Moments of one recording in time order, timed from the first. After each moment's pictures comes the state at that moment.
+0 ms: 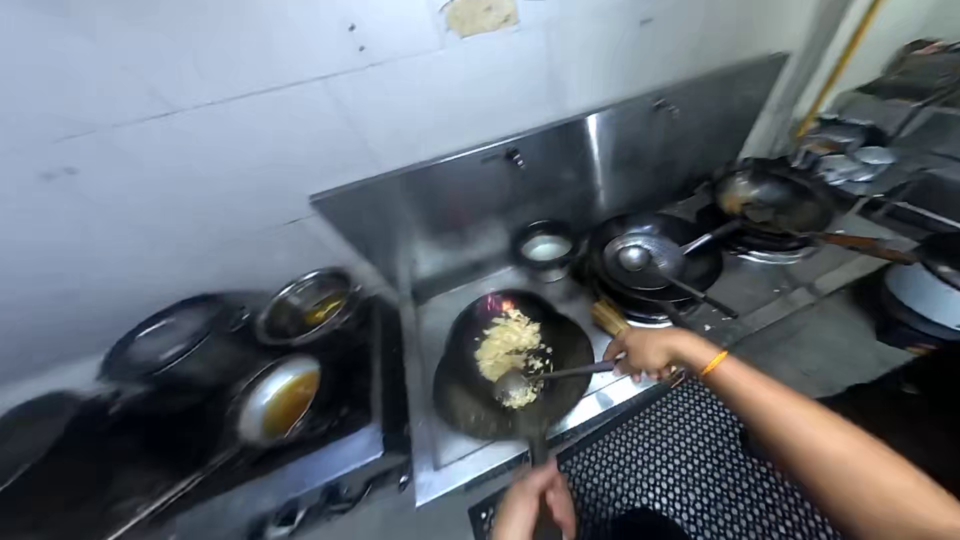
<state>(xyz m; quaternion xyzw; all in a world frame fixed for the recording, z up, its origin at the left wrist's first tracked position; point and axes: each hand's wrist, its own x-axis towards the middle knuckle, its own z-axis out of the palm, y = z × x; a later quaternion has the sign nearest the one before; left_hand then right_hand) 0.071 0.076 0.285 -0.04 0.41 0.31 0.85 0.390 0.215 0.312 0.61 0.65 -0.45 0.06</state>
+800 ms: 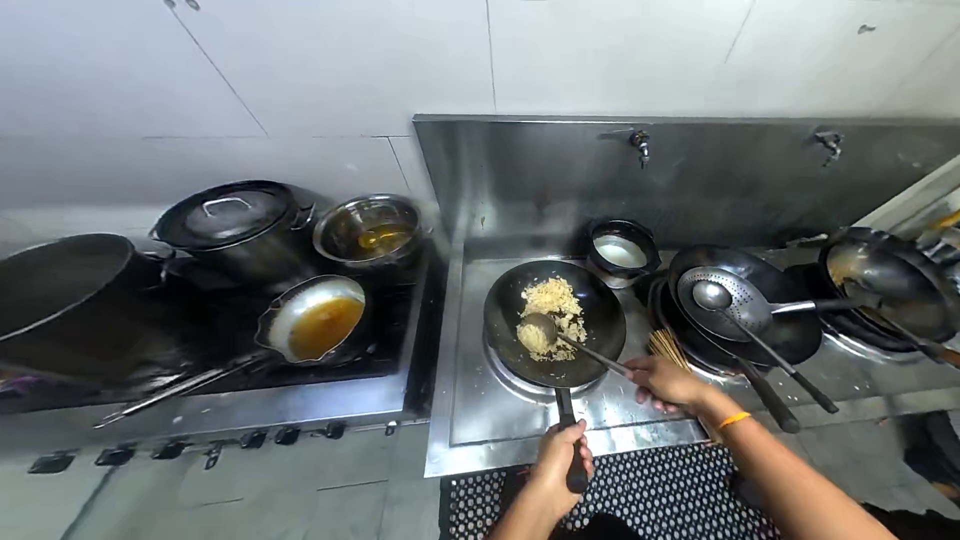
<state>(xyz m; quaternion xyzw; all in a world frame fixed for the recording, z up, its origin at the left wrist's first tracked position) 0.060 0.199 0.176 -0.02 0.45 0.36 0.81 0.323 0.308 0.229 0.67 0.52 -0.53 -0.01</state>
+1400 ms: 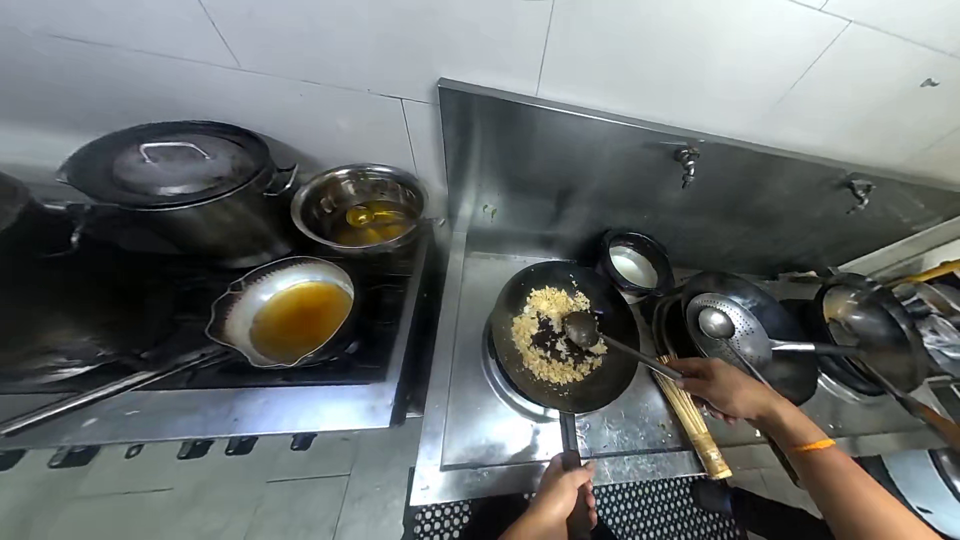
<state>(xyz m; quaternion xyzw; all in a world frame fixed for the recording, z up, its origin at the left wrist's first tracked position) 0.030 0.216 0.134 0.03 0.45 0.26 0.86 0.339 0.370 0.303 0.71 0.55 -0.44 0.07</state>
